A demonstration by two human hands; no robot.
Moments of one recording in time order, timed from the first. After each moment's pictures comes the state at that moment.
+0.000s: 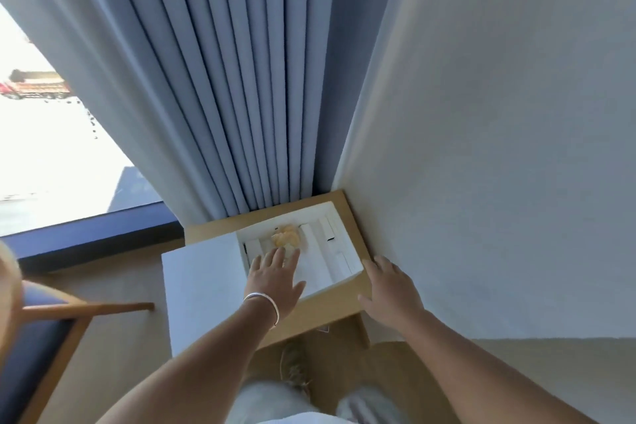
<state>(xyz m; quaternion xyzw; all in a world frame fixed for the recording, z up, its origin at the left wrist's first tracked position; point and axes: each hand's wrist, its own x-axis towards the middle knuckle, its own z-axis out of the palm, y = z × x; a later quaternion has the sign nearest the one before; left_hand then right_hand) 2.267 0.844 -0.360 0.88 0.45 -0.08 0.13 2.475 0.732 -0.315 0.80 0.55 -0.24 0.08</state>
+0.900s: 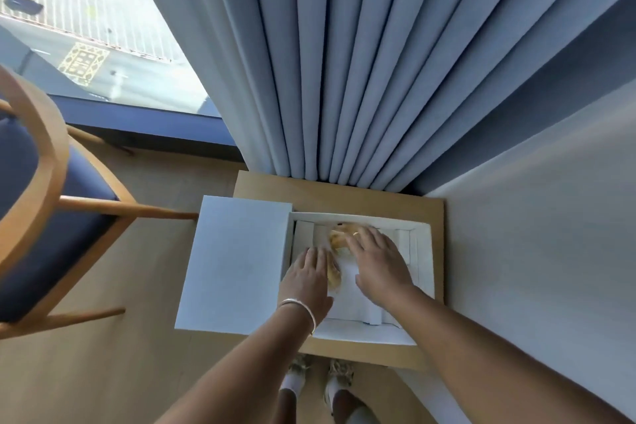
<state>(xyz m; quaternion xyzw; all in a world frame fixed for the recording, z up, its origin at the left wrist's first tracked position) 2.282 0.901 -0.493 0.75 0.61 -0.11 0.24 2.443 0.940 -0.474 0.56 0.79 -0.20 0.12</state>
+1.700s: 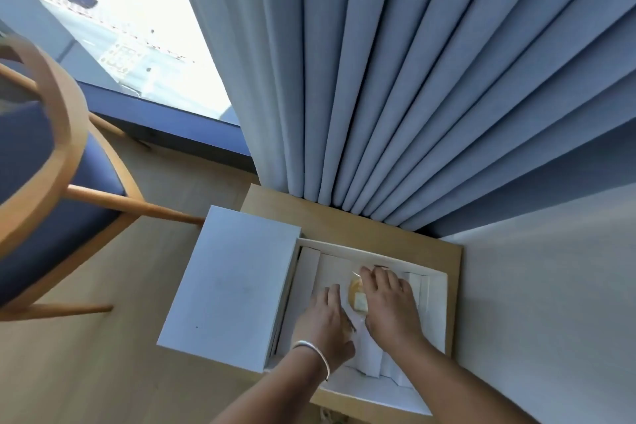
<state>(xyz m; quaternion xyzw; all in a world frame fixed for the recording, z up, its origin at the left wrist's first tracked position) 2.319 0.904 -0.518 0.63 0.67 -0.04 0.38 2.459 0.947 -0.519 0.57 0.79 -0.18 0.18</state>
